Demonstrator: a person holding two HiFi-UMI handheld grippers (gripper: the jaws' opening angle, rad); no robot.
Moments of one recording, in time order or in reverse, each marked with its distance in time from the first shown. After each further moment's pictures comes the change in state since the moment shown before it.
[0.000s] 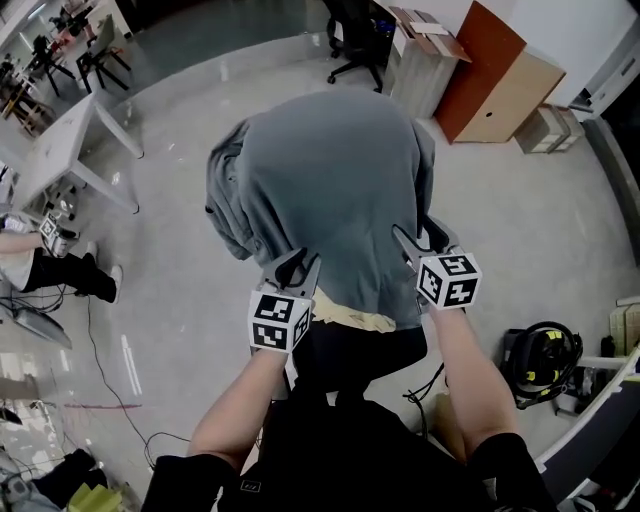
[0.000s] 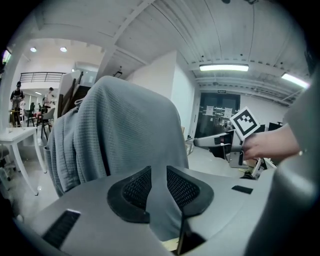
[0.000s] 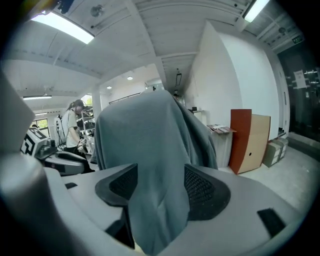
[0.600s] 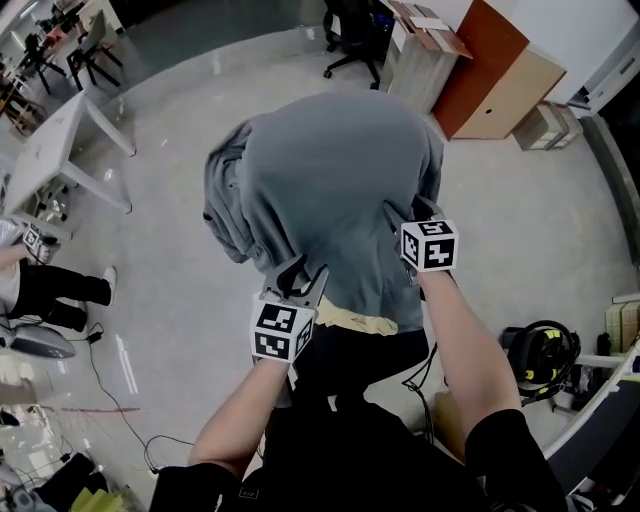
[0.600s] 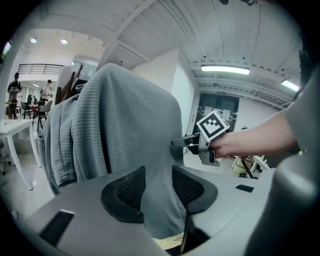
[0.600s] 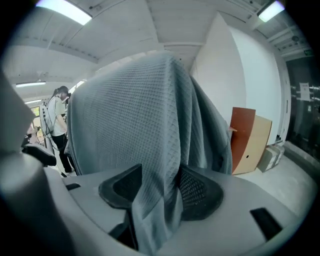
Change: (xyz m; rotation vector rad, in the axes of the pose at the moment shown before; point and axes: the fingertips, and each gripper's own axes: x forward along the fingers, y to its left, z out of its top) left arm 0.014 0.006 -0.015 -0.038 0.030 -0.049; right arm 0.097 -0.023 -0.007 -0.061 0.113 -0.062
